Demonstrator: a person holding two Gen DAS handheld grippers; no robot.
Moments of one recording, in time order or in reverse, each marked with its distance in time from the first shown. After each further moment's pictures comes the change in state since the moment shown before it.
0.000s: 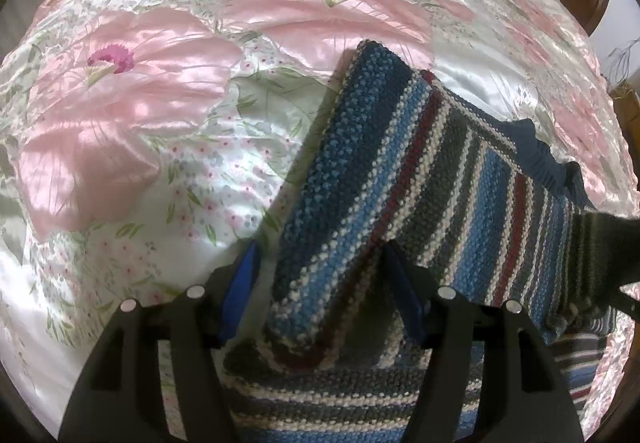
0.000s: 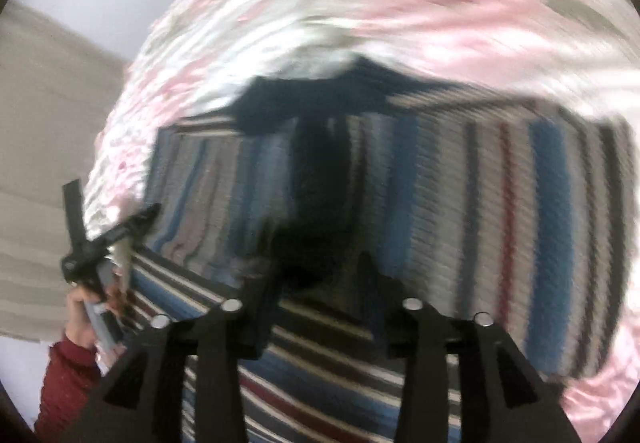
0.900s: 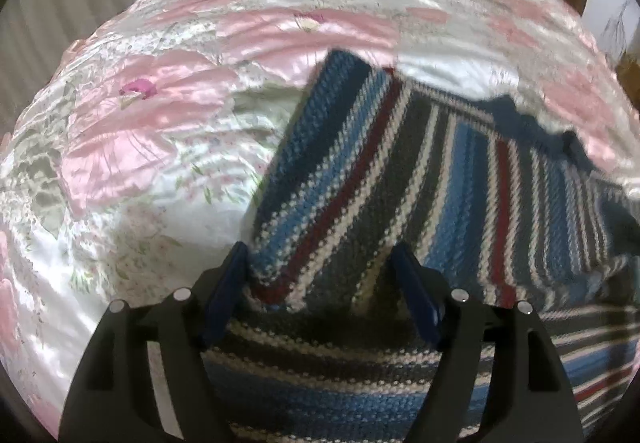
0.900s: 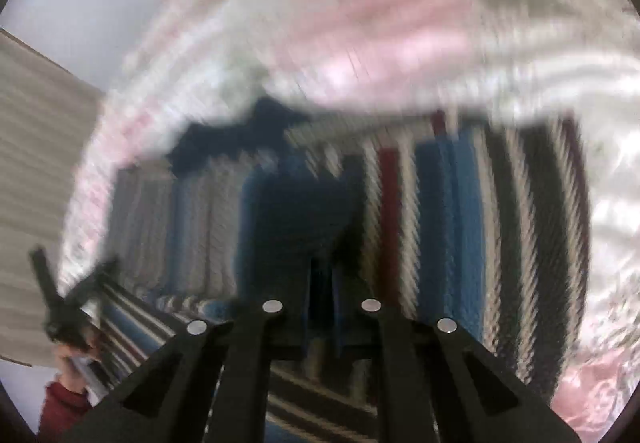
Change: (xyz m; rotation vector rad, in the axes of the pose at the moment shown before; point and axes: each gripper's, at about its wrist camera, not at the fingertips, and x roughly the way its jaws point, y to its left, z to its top) left arm -0.020 -0.034 -0.045 0.109 -0.141 0.148; right arm 0.015 -0.052 0.017 0.052 -0.043 -0.057
